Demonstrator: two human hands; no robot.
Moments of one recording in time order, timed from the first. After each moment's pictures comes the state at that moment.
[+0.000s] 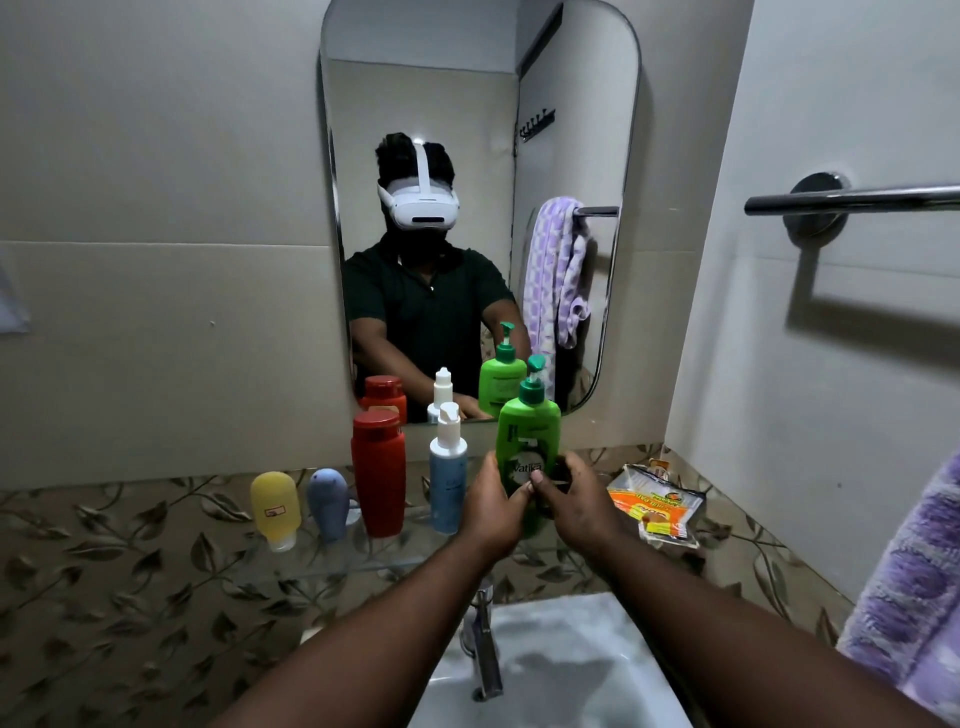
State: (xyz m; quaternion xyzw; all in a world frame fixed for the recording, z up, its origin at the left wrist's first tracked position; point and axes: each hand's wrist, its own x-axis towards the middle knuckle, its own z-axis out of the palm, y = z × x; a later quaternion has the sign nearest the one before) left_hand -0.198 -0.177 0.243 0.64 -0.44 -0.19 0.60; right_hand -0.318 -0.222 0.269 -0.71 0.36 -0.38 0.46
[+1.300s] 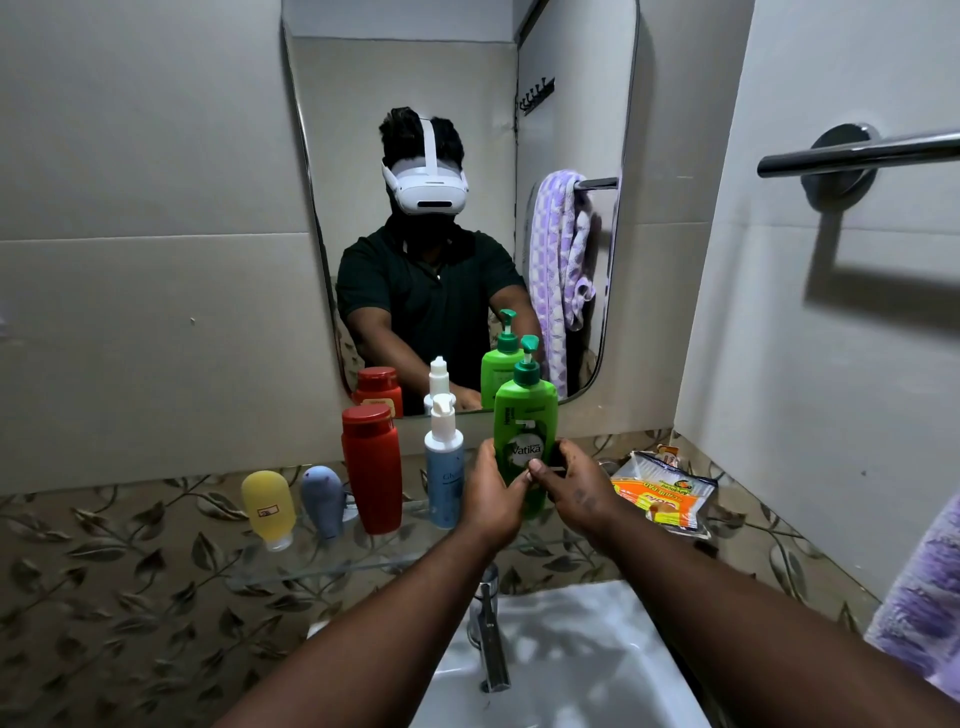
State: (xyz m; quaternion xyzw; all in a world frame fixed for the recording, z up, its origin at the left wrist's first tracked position) left_hand -0.193 -0.192 0.239 0.66 -0.40 -0.20 0.61; right_hand -0.316 -0.245 0.267 -0.74 0.33 -0.33 0.48
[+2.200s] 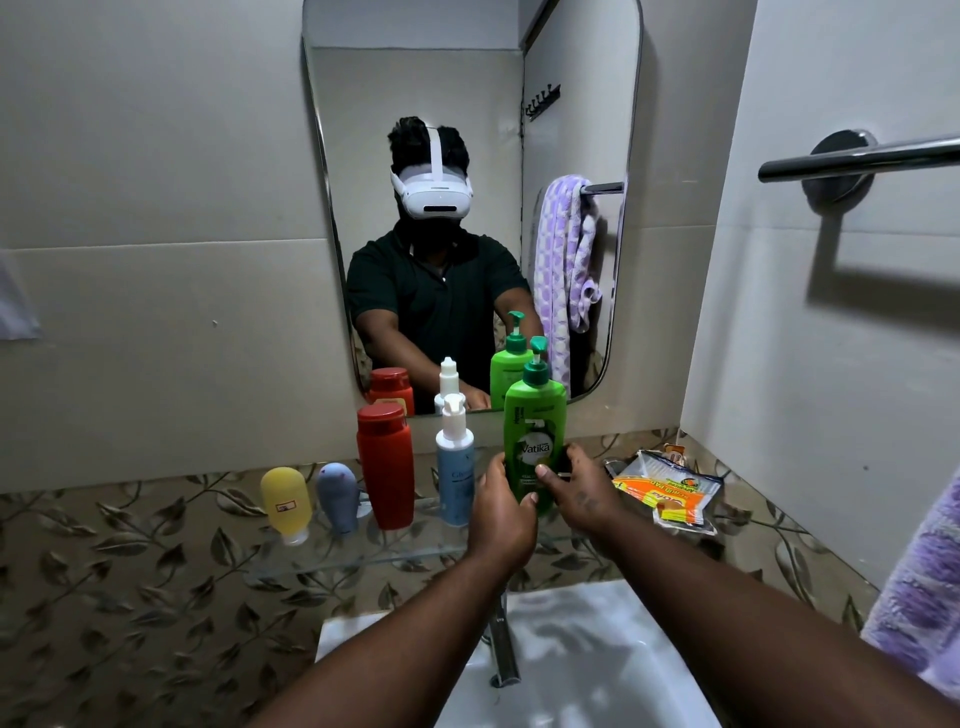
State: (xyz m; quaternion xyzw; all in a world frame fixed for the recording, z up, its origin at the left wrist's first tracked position) left_hand -0.214 -0.164 0.238 0.74 -0.41 -0.12 0.53; right_hand -0.312 -0.237 0.263 -0.74 0.38 -0.32 0.45
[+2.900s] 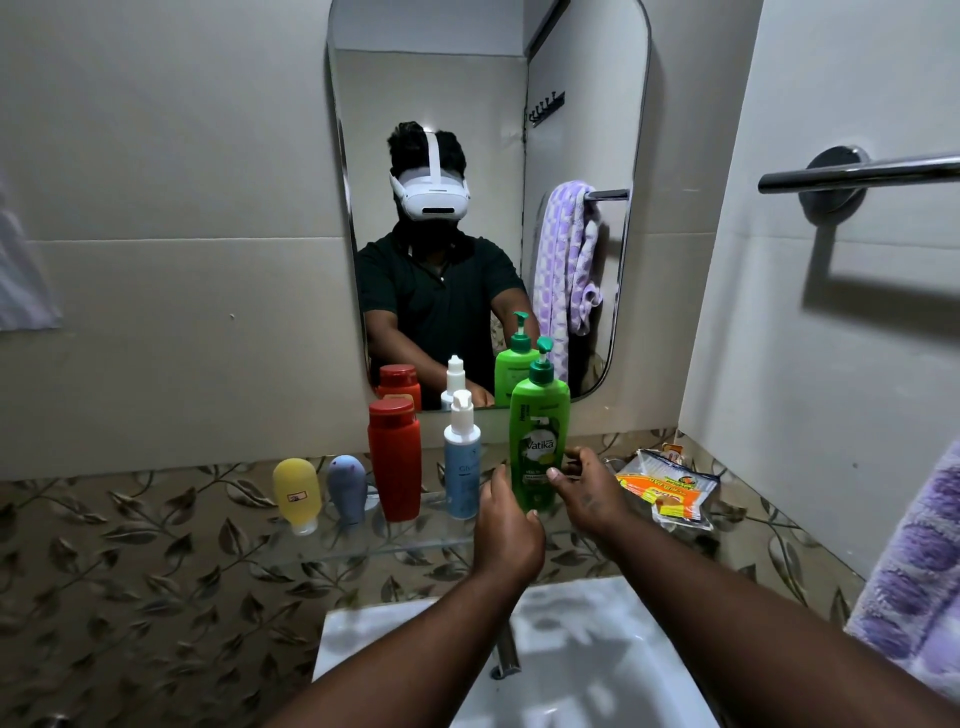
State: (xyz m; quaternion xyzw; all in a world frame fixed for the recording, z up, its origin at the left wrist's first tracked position) left_hand -0.232 -0.136 0.234 0.76 -0.41 -0.09 0.49; right_hand -0.317 -0.225 0.263 -0.74 0.43 -0.33 0.41
